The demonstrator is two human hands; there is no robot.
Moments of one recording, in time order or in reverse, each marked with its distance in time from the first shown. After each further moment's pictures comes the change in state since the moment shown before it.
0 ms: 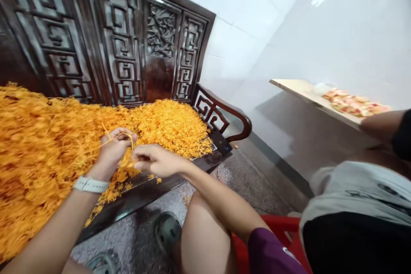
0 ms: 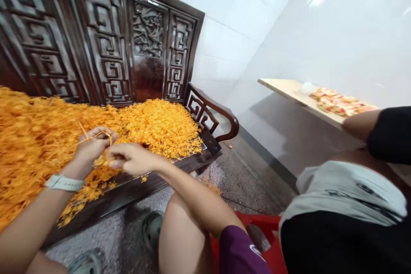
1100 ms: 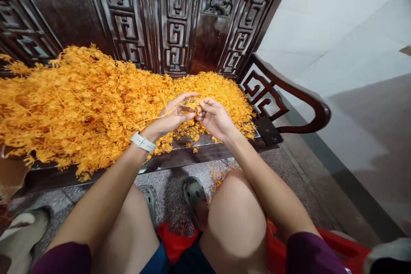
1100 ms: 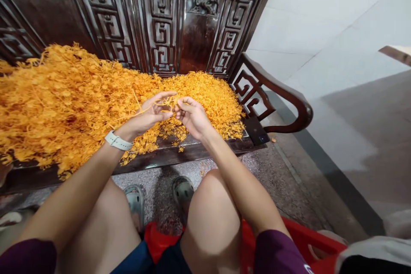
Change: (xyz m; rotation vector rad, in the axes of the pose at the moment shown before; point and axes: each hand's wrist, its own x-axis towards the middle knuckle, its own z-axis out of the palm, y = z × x) left_hand -0.009 0.024 -0.002 -0.031 -0.578 0.113; right_hand 0.010 0.007 -0.007 0.910 0.649 0.258
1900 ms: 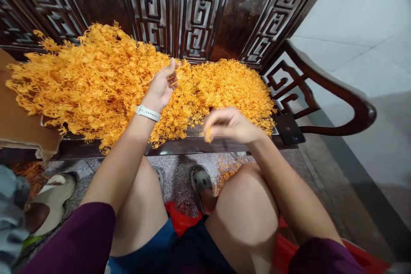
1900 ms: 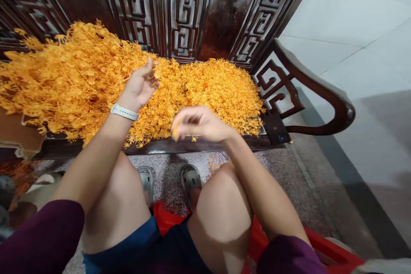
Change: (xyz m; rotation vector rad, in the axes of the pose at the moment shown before) left_hand 0.015 0.009 -0.085 -0.213 0.624 -0.061; right_hand -0.031 -0.021 0.031 -0.575 -0.705 0.047
